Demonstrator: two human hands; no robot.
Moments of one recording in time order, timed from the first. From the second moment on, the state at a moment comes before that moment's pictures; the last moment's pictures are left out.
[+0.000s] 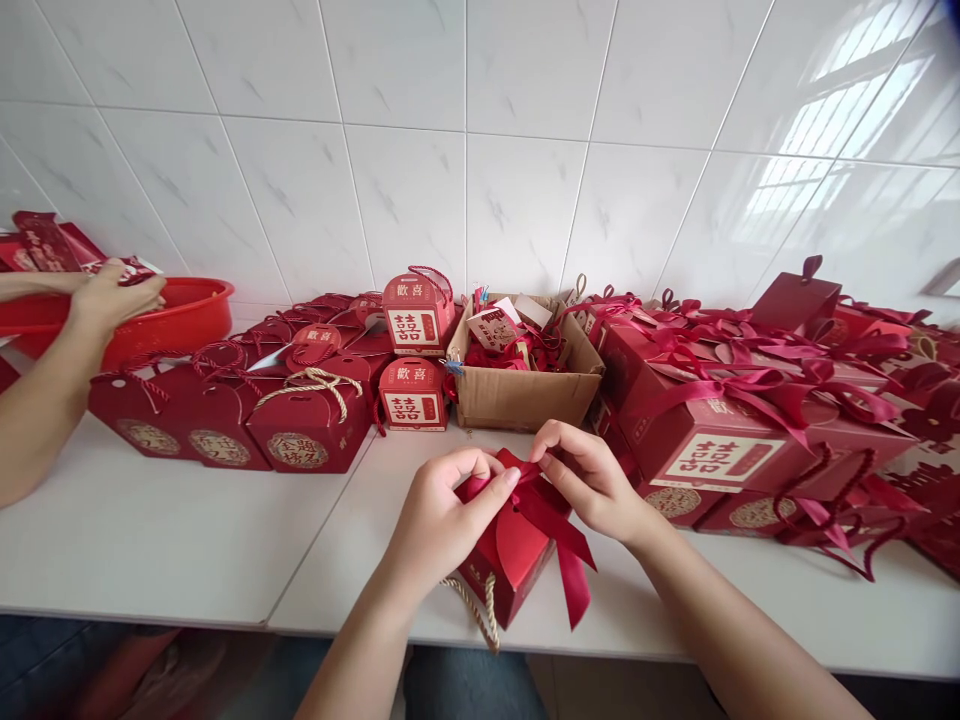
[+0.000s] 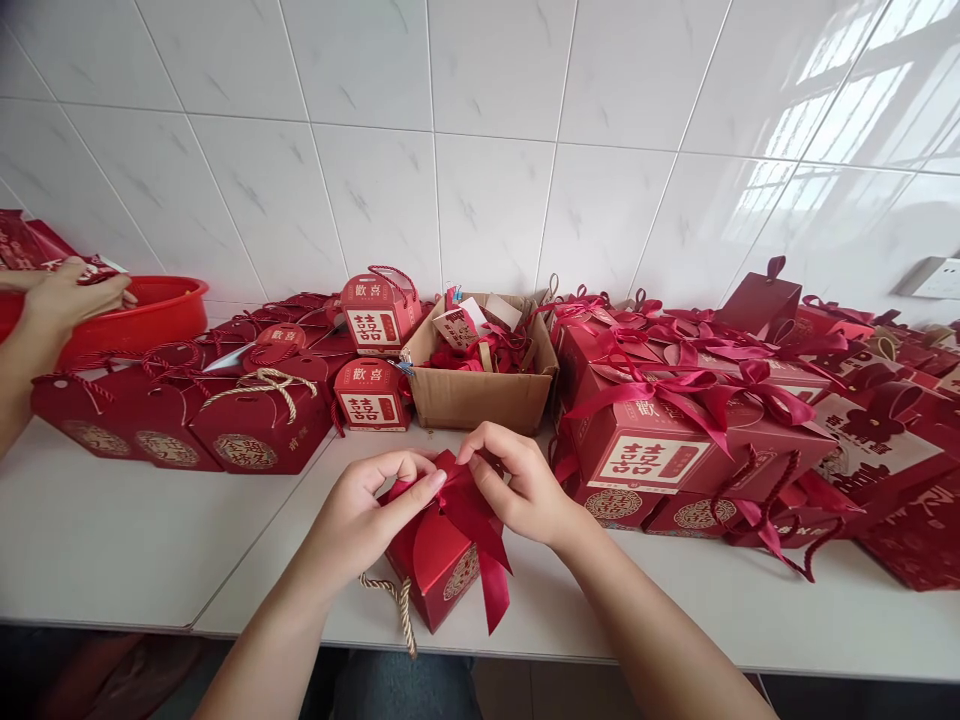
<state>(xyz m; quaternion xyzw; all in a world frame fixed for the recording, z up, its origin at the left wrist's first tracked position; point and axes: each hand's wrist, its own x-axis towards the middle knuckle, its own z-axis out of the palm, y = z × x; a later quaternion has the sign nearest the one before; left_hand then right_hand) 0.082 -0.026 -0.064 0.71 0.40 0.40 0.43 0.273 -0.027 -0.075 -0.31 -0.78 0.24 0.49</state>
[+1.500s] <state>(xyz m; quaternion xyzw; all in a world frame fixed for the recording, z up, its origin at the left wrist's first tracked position) 0.101 -0.021 -0.076 0.75 0.38 0.46 0.28 0.245 -0.115 -0.067 -0.49 -0.78 0.09 0.38</state>
